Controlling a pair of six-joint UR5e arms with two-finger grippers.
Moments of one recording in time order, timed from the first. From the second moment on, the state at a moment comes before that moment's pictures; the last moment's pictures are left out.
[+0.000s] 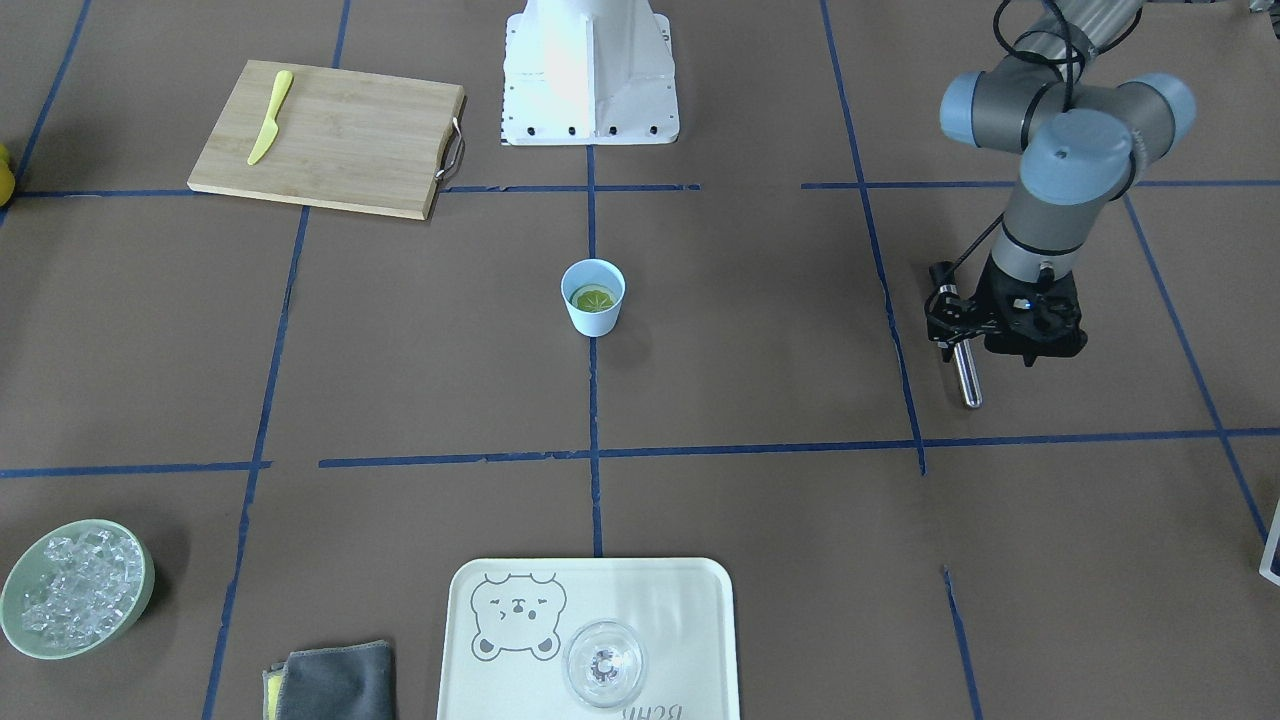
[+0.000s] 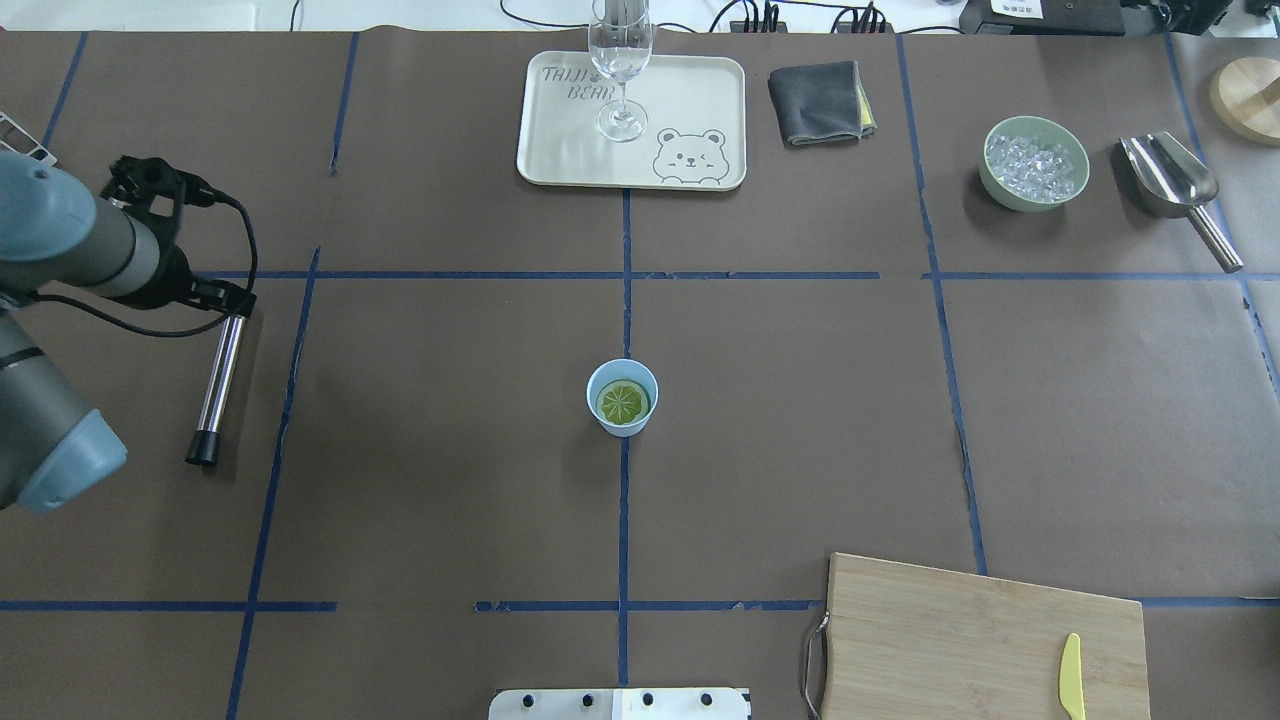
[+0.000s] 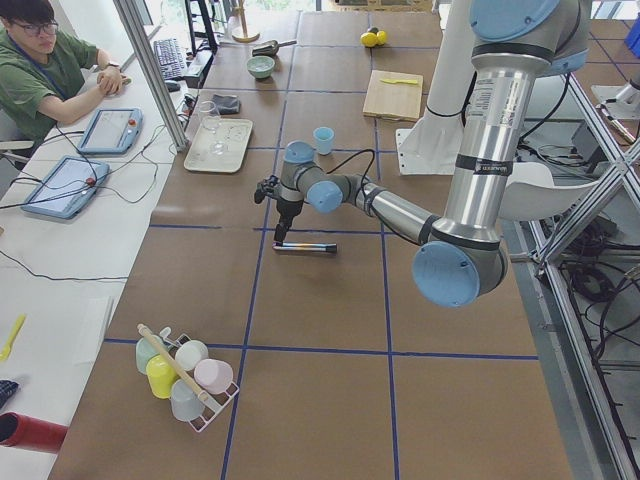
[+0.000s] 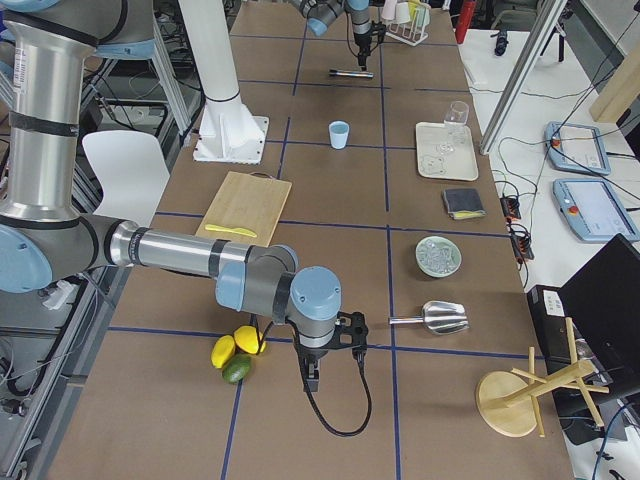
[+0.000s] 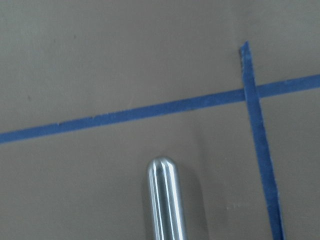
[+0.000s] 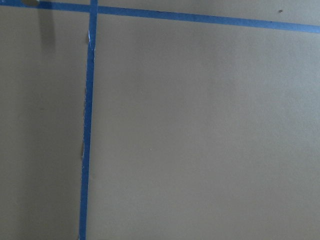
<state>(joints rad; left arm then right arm) -0.88 -1.74 -1.77 -1.83 -1.86 -0.65 1.68 -1.77 1.68 -1.62 2.26 -0.22</state>
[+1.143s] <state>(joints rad) -1.53 -1.58 -1.73 -1.59 -2.21 -0.02 1.64 -1.73 1.68 -1.63 2.27 -0.20</state>
